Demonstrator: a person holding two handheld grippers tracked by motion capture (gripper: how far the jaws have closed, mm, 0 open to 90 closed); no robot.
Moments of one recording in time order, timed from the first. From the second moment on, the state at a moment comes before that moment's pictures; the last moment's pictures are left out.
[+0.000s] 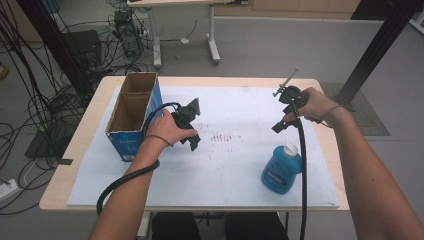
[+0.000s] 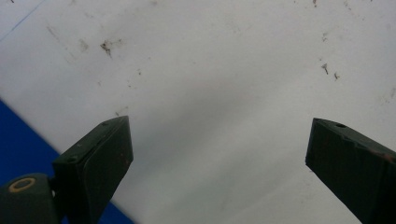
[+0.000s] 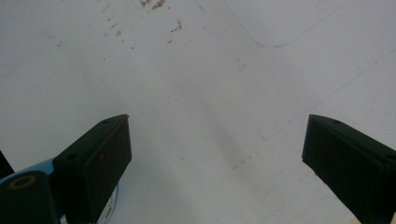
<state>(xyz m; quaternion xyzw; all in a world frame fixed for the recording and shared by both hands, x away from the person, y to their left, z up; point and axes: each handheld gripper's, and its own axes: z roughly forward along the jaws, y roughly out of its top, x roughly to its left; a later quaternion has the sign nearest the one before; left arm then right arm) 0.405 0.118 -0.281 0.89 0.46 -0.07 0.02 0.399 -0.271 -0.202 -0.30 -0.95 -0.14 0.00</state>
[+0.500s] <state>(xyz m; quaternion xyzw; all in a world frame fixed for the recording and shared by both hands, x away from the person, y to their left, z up) 0.405 0.117 -0.283 0.89 0.46 -0.08 0.03 0.397 -0.275 -0.203 -0.30 -0.95 -0.14 0.00</state>
